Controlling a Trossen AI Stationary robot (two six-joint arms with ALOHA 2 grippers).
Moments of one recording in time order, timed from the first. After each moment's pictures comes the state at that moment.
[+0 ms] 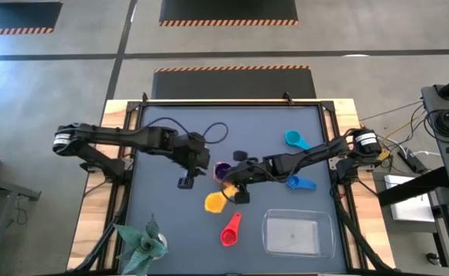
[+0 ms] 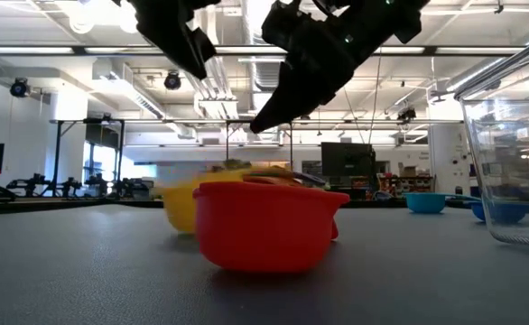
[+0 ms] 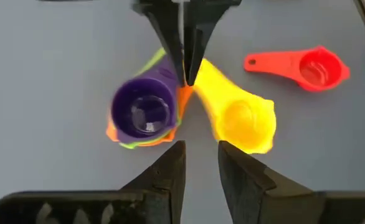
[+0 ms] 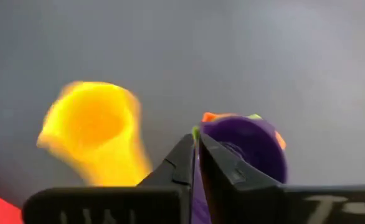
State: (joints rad) left arm 0.00 1.42 1.22 -0.77 0.13 0.14; right arm 0.13 1.74 1.12 -0.06 0.14 -0.03
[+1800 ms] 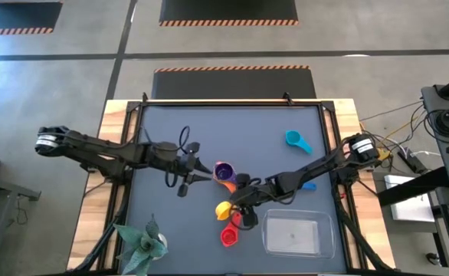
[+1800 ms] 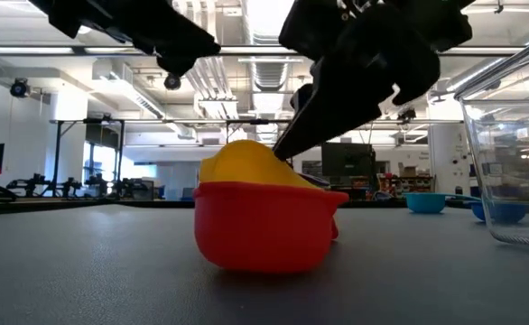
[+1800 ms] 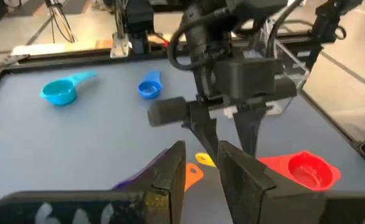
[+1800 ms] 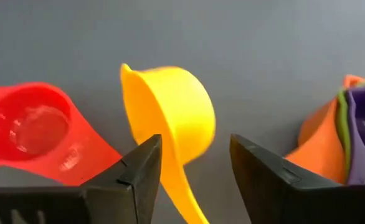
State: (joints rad) left arm -0.07 1.17 0.68 0.13 0.10 0.04; right arm 0.29 1.80 1.04 0.04 0.10 0.08
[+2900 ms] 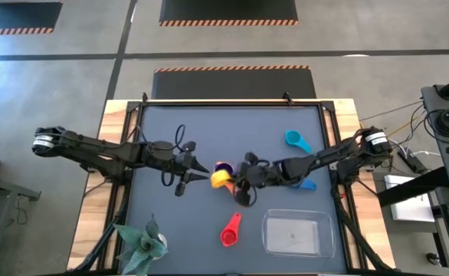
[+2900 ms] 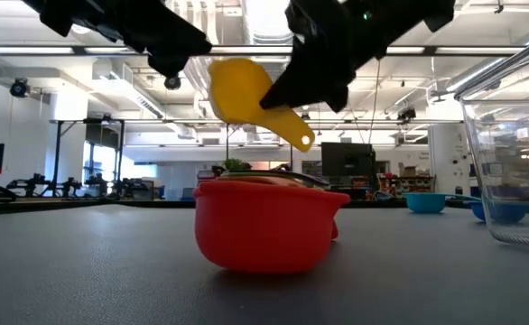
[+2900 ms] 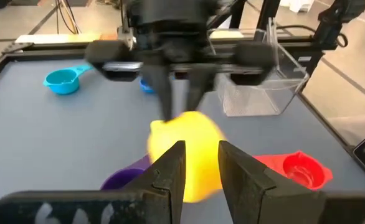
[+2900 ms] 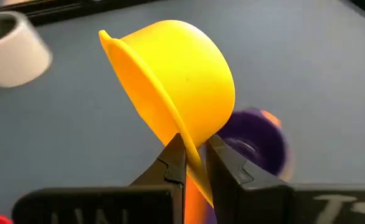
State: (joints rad) left arm -0.07 1.12 0.66 0.10 0.09 -0.01; right arm 0.19 1.65 1.01 0.05 0.28 0.32
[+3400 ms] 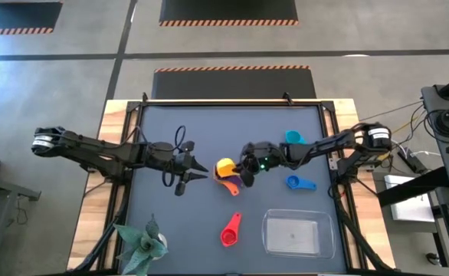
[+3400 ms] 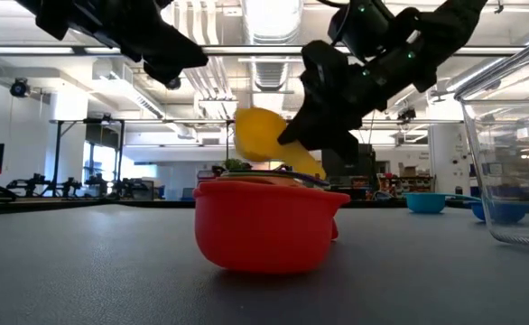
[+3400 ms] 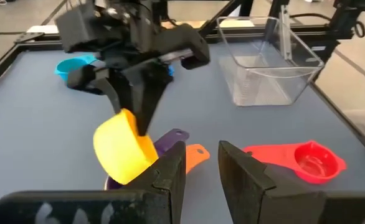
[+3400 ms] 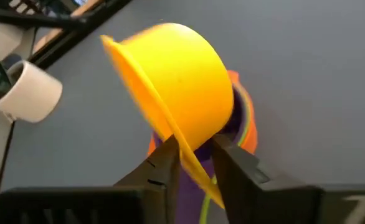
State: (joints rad) left arm -0.07 1.11 0.64 0.08 0.05 -0.01; right arm -0.05 1.61 0.79 0.30 -0.09 0.55
